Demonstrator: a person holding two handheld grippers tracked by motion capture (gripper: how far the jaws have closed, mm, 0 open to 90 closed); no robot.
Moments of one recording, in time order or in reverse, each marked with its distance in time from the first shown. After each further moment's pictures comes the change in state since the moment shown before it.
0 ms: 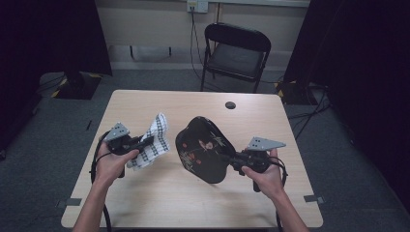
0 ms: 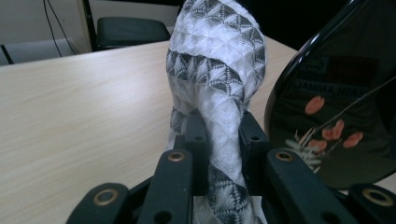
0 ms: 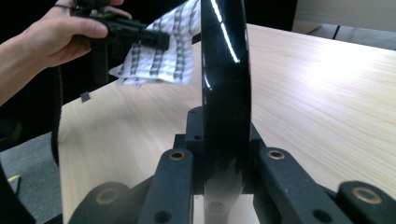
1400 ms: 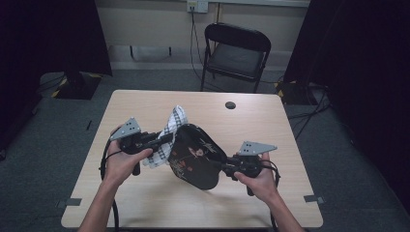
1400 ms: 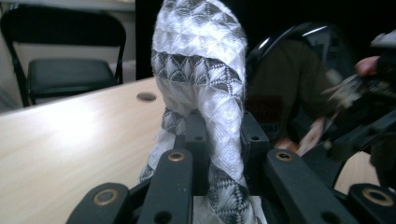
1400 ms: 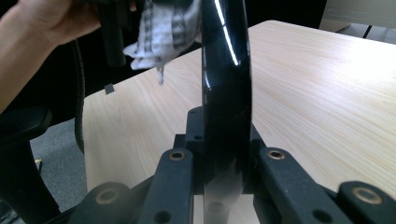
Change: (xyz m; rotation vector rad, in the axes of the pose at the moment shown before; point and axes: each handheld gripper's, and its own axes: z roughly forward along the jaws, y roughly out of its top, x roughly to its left) left arm -0.055 0.041 0.002 -0.146 -0.226 0.056; right arm 0.020 0.000 0.012 0.019 0.074 -0.035
